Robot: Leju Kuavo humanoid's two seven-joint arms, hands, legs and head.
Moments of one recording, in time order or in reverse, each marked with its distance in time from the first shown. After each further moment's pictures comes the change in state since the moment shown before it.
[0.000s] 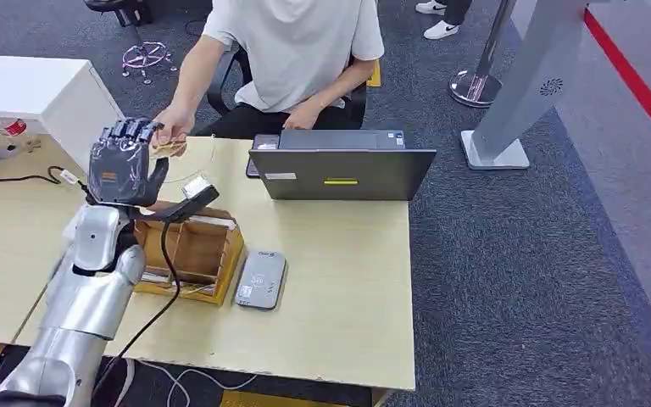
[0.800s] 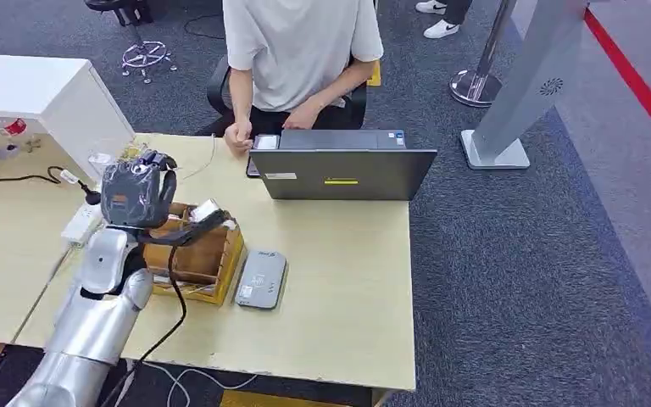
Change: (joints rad) left arm 0.127 -0.011 -0.052 -0.116 0.039 -0.001 -0.039; right arm 0.002 0.000 0.035 0.002 0.012 -0.006 0.031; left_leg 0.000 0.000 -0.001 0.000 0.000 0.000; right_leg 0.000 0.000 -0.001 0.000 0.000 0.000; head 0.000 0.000
